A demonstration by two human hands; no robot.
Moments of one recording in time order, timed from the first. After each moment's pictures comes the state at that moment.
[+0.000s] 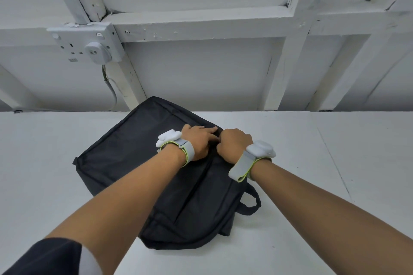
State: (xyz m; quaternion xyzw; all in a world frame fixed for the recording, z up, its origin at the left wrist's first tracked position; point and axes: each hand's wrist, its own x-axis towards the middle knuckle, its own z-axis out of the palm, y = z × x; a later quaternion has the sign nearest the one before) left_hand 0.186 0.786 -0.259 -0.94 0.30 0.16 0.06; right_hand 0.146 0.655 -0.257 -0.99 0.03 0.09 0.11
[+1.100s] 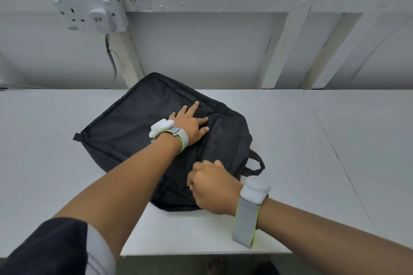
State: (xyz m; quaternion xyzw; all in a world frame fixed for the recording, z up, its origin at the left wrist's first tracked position) left_hand 0.156 0.835 -0.288 -0.97 0.19 0.14 0.02; right_hand -0.008 0.742 -0.256 -0.96 -0.22 0.14 0.11
